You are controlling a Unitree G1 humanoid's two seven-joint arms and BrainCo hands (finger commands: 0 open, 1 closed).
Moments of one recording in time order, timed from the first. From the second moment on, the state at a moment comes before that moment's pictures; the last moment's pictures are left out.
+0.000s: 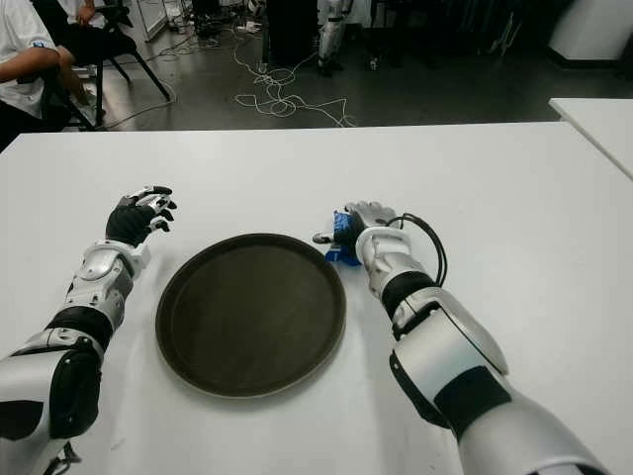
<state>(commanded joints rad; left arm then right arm) -0.76 0.18 0.26 1.25 -0.11 -0.30 -0.15 -0.94 -0.06 0.57 1.36 -0.68 0.12 -0.12</state>
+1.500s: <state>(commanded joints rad) -0.75 0.19 0.26 1.25 -0.11 -0.29 -0.16 -0.93 -0.06 0.50 1.35 -0.65 0.09 -0.25</state>
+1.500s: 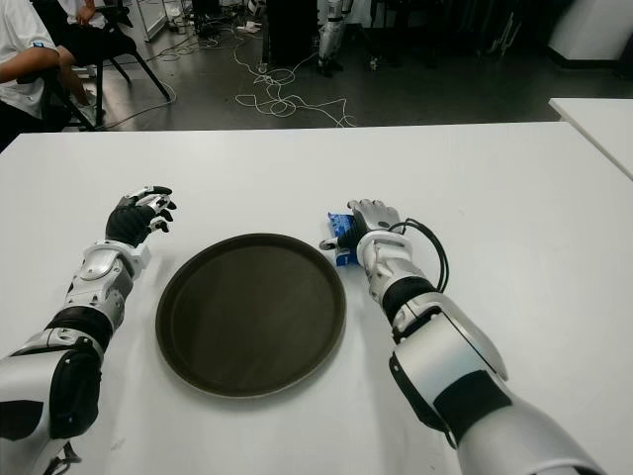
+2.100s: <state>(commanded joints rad) -0.75 0.19 0.26 1.24 -0.12 -0.29 -0.16 -0.93 -0.07 0.45 1.35 -0.62 0.04 -0.28</state>
